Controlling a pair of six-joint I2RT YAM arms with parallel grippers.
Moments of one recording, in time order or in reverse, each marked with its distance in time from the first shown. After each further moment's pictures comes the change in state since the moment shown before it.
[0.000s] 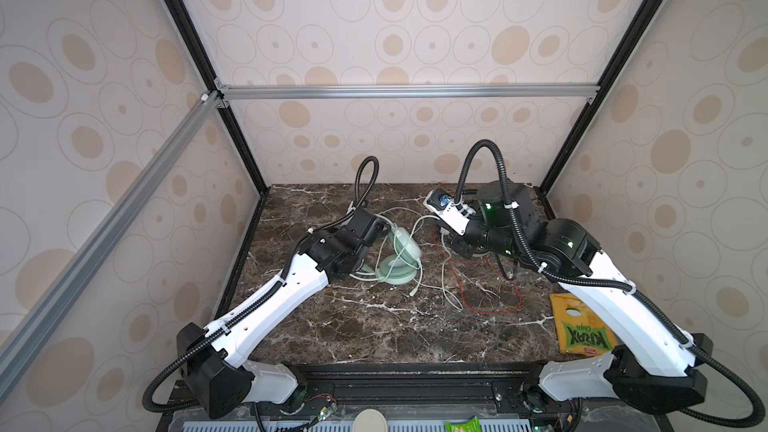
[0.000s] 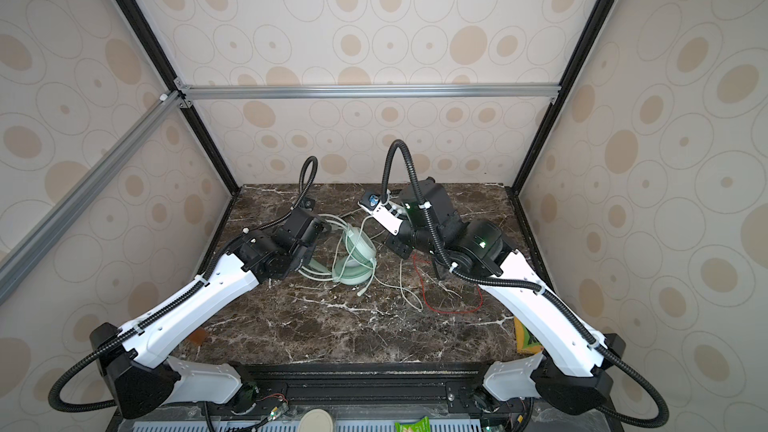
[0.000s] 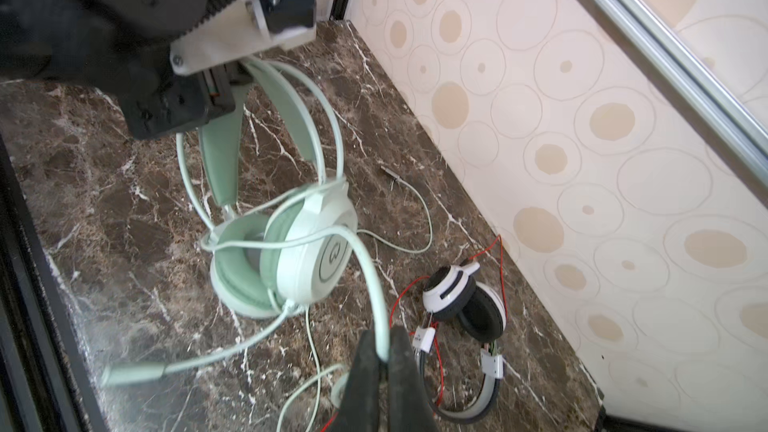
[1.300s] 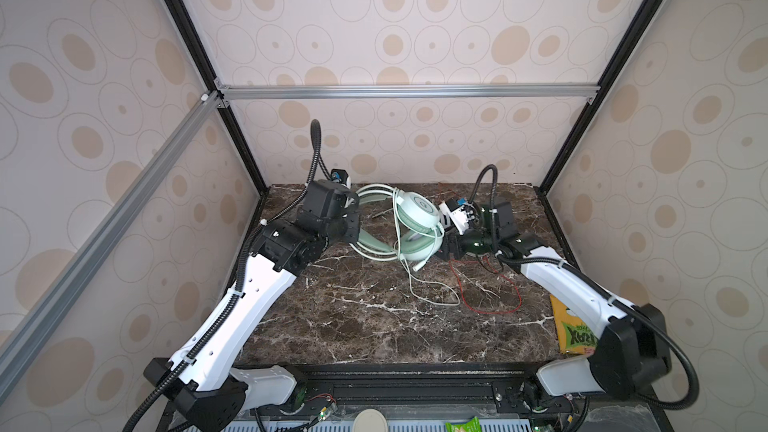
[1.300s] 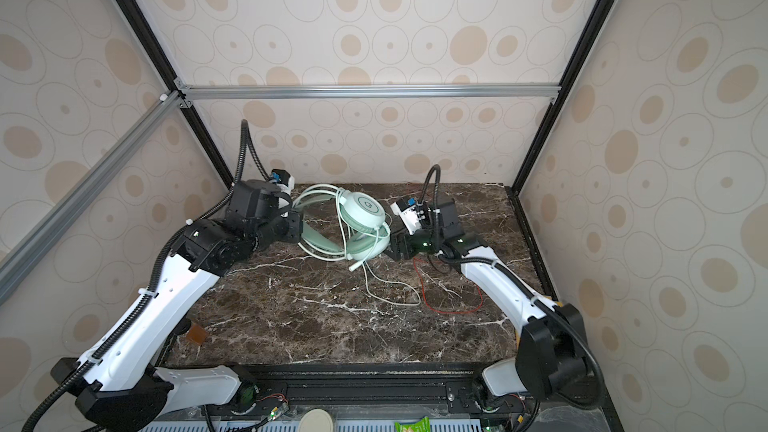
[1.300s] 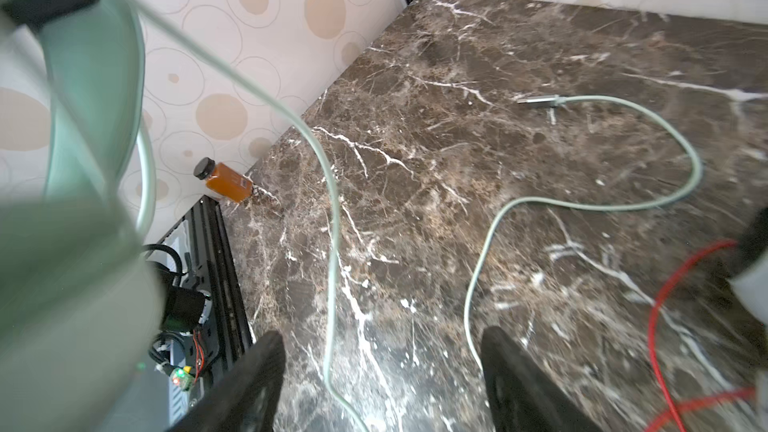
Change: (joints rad) left arm 0.180 -0.071 0.248 -0.006 0.467 -0.061; right arm -0.465 -0.018 -0.698 0.640 -0.834 0.526
